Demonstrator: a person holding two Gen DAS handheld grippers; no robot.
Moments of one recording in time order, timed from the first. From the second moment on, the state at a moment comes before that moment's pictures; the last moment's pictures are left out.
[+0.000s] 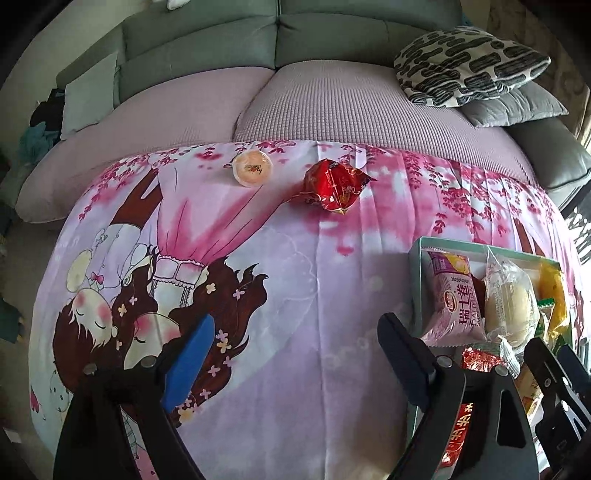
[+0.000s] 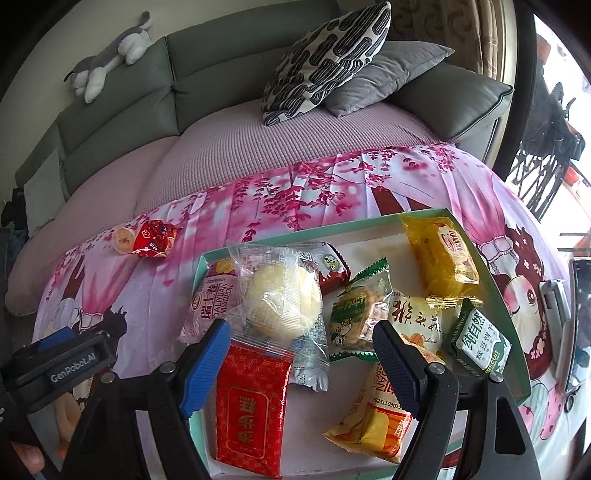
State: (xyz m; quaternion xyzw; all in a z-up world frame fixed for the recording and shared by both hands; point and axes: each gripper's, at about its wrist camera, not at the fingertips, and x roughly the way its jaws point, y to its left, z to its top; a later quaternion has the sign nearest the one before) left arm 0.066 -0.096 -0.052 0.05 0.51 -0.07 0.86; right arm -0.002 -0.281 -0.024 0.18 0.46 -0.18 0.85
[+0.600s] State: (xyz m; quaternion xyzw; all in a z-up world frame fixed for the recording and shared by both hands) left arm 0.067 -0.095 -0.054 0.04 0.51 -0.08 0.85; right arm -0.002 -0.281 -0.027 0.18 0.46 -0.18 0.85
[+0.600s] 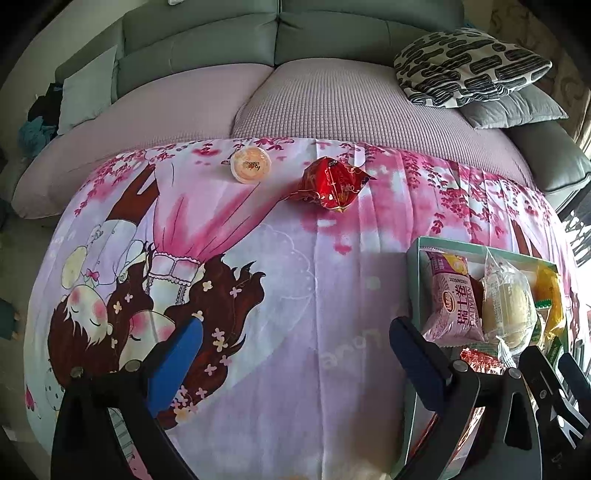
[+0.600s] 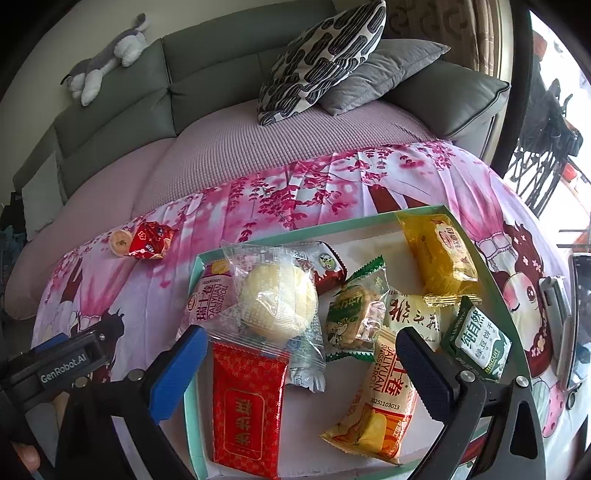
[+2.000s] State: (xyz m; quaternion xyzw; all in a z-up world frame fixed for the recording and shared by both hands) left arm 0.173 0.015 -0.060 -0.08 0.50 -0.06 0.86; right arm 0.105 -0.175 -0.016 0.11 0.42 -0.08 0.90
